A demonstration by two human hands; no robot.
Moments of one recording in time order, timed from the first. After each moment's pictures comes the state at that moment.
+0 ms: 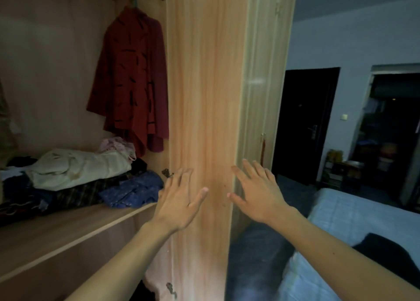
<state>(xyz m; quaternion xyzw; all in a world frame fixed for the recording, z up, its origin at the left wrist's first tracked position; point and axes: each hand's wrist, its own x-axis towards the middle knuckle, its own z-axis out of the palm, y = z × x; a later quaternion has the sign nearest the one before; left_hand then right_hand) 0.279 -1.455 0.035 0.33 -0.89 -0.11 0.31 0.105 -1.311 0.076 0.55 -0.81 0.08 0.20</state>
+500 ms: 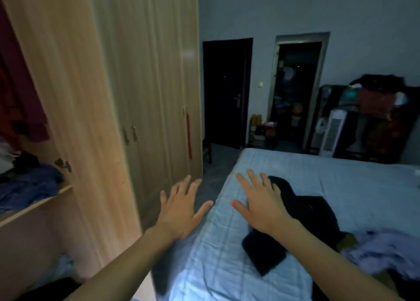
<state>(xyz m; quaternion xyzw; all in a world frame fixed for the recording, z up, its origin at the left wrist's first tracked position) 0.080 -1.181 -0.028 0.18 -0.97 -0.10 0.16 -0.043 -0.987 -0.008 0.38 -0.92 0.10 0.09</state>
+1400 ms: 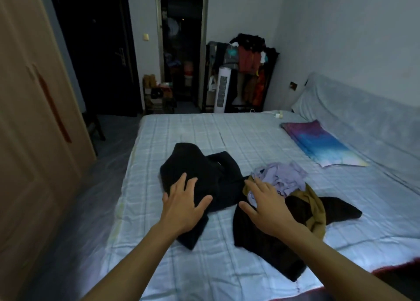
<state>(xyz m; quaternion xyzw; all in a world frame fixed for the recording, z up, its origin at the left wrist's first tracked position) -0.141 -1.095 -0.140 -0.03 -0.96 -0.26 0.04 -0.133 -0.853 -0.113 0.08 -0.99 0.10 0.03</state>
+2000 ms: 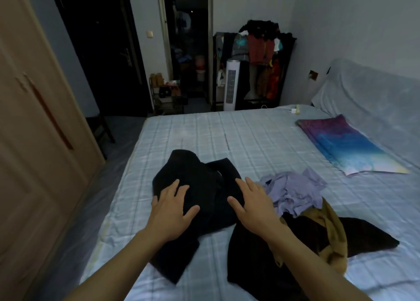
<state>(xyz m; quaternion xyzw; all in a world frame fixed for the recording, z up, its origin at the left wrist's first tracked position) -0.285 -1.021 -0.150 -0.01 -0.99 -0.16 0.01 -0.314 -0.781 -0.148 0.09 -0.98 0.19 0.02</state>
